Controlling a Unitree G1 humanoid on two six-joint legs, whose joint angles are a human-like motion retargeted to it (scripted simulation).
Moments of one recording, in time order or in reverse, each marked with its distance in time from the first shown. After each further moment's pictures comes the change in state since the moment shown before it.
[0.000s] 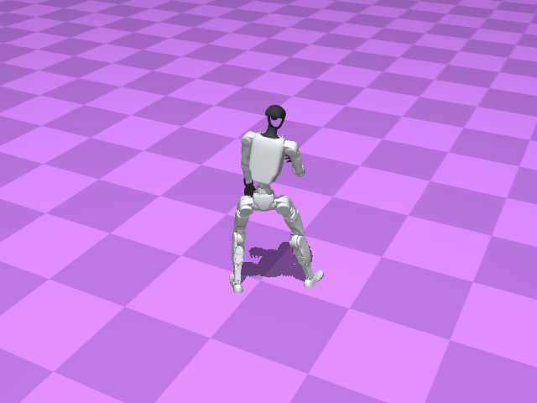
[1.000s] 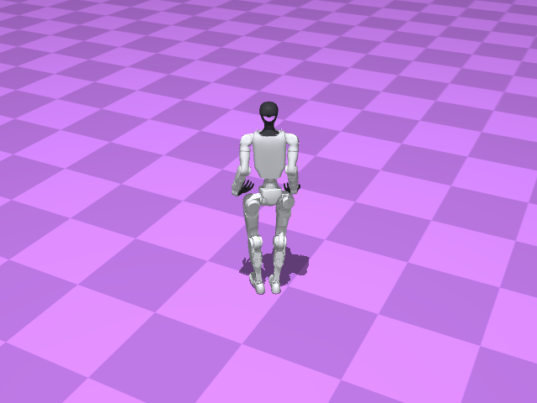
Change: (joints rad) left arm 0.975 -0.009 0.539 -0.681 -1.372 0.155 -0.738; right arm 1.079 0.305 -0.392 -0.158 1.366 0.843 0.592; waist -0.015 -0.213 -0.301; left_leg 0.212 -0.397 -0.076 -0.600 0.272 0.189; right_leg 0.106 0.431 0.255 -0.111 -0.100 -0.110
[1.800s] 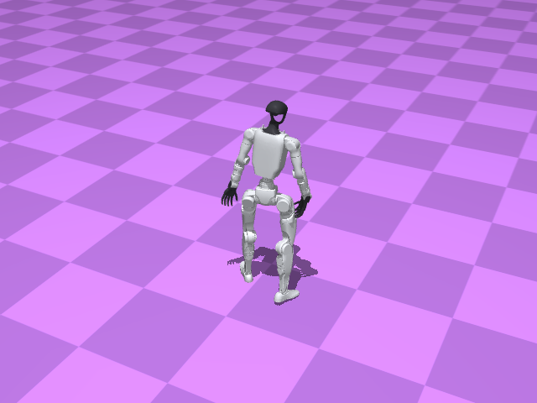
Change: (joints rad) left arm -0.460 0.104 -0.349 0.850 1.520 -0.271 1.392; right arm -0.540 -0.381 0.256 0.533 -1.674 -0.269 -0.152; waist 0.101 0.147 0.151; left_leg -0.026 0.282 0.399 -0.091 0.075 -0.083; right_leg 0.177 -0.208 -0.385 0.047 0.029 0.183
